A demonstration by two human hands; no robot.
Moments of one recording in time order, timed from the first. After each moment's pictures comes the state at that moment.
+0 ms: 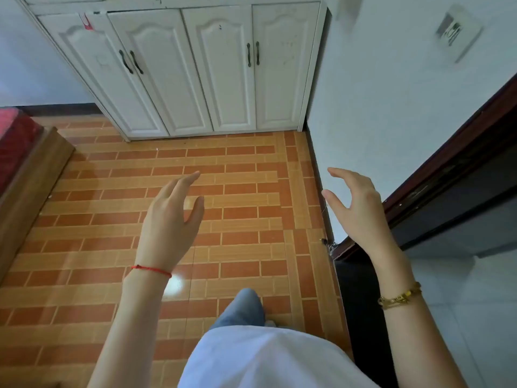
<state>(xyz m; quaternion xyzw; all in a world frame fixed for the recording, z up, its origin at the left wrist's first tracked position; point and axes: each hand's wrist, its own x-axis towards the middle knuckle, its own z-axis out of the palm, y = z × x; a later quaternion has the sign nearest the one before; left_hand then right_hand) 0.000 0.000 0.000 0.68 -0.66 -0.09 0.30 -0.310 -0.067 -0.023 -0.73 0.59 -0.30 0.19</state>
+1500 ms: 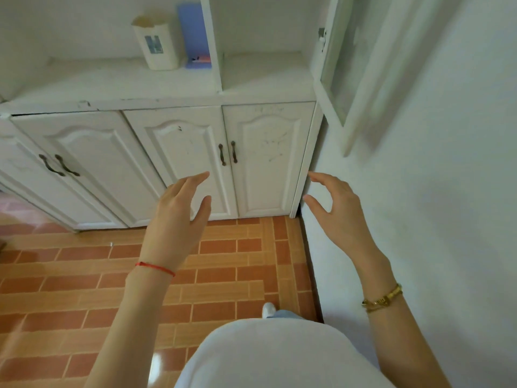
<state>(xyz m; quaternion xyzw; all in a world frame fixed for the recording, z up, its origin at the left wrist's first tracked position) -0.028 -0.722 0.012 0.67 -0.66 -0.10 0.32 -0.303 -0.778 -0.009 -0.72 0.58 -0.32 0.21</state>
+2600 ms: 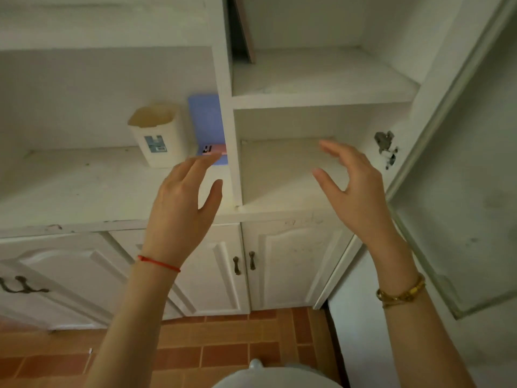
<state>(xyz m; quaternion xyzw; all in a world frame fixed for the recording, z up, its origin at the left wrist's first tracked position) 0.078 -1.137 0.094 0.60 -0.69 0.03 0.39 -0.179 -1.195 0.091 -0.74 0.49 -0.44 0.10</state>
